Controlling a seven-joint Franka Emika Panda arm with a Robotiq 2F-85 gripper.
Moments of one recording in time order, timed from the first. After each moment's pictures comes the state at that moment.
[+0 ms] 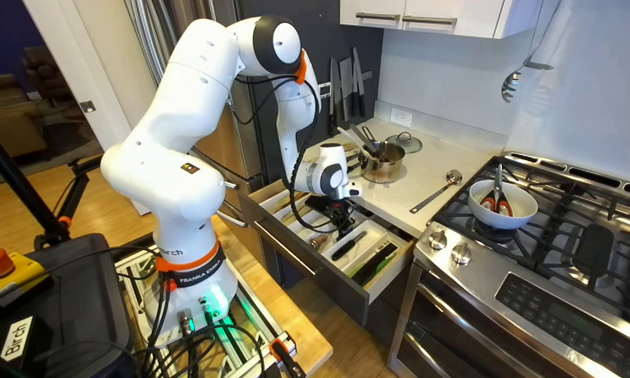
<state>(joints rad) 0.36 0.73 -0.26 -2.31 -0.19 3.00 0.33</state>
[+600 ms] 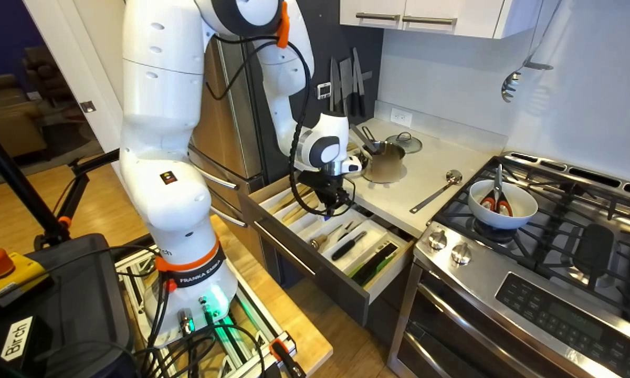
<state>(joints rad) -0.01 0.31 0.07 -2.54 -0.11 2.81 -0.09</state>
